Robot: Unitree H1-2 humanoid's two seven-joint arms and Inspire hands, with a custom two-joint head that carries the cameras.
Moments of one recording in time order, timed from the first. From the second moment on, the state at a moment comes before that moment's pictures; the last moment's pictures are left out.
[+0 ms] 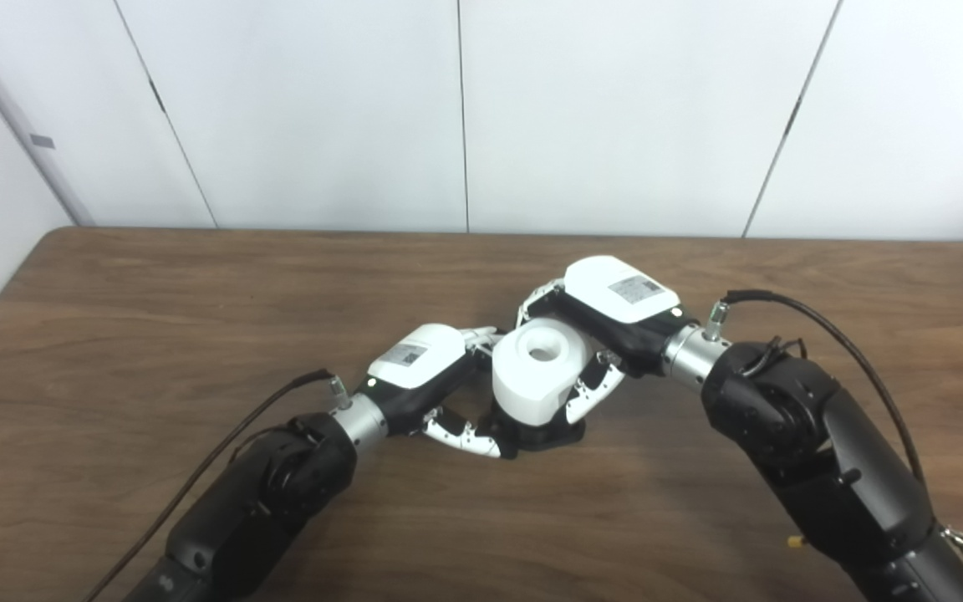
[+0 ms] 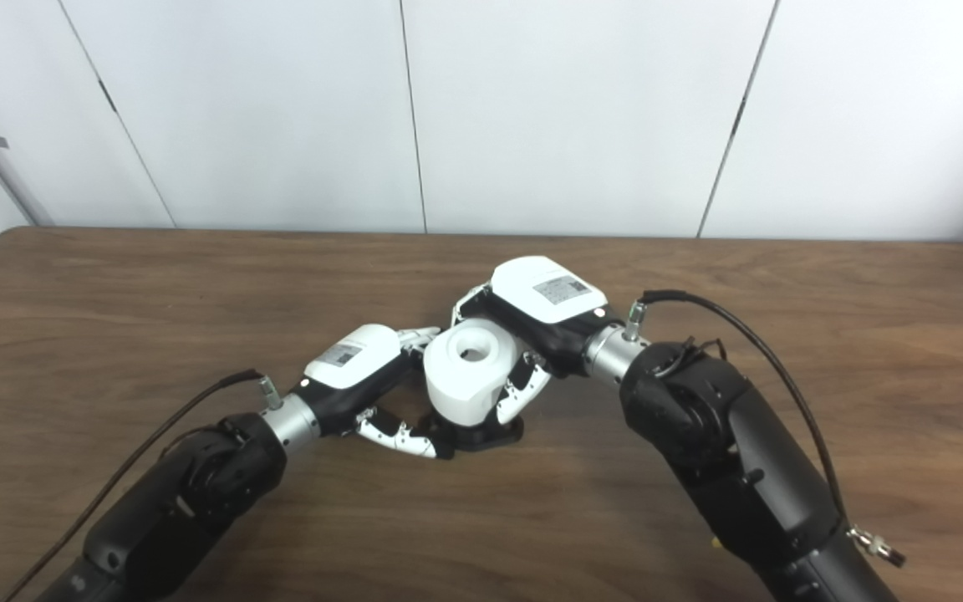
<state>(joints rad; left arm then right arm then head) -0.40 0.39 -0.48 0.18 0.61 -0.23 -0.17 -0.54 -0.33 0.44 -0.13 -0.73 0.02 0.47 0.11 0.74</state>
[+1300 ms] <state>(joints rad) -0.40 0.39 -0.48 0.19 0.61 -0.23 -0.17 -0.56 -0.38 0.51 -0.12 -0.72 -0.03 0.43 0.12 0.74</state>
